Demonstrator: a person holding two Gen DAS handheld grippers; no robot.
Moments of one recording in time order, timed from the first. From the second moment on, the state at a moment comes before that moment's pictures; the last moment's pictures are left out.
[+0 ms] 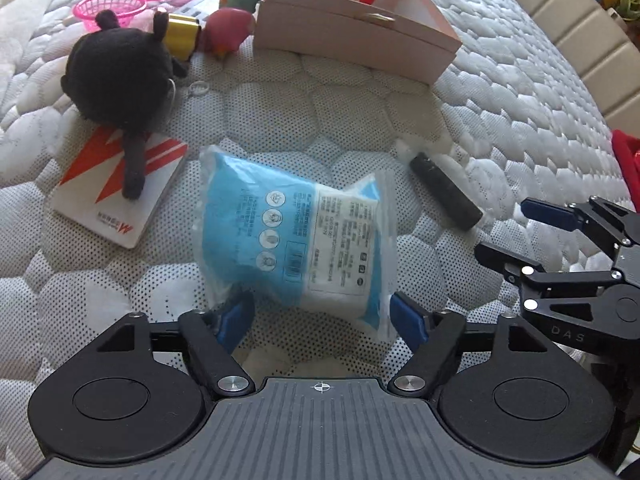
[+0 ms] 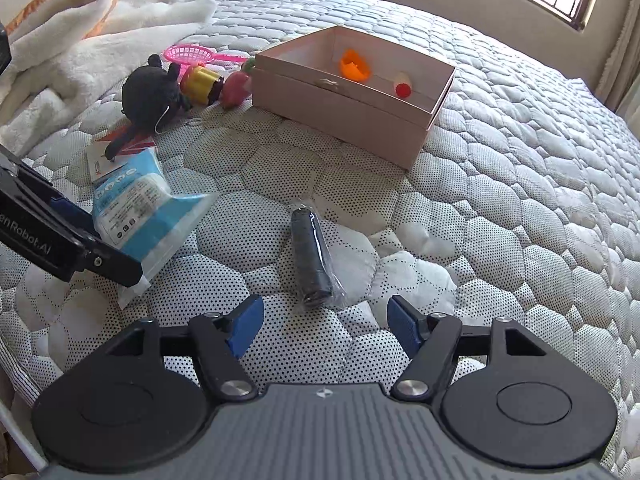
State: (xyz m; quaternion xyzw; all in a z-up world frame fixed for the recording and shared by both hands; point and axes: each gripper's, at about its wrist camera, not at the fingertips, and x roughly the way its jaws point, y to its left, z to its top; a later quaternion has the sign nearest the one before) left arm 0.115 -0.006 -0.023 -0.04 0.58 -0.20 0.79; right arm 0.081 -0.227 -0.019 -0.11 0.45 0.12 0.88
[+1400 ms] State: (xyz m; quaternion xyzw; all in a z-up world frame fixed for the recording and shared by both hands) left arm 0.085 0.024 -0.001 0.00 0.49 -0.17 0.86; right arm 0.127 -0.227 -0.042 -0.02 0.44 0.01 0.90
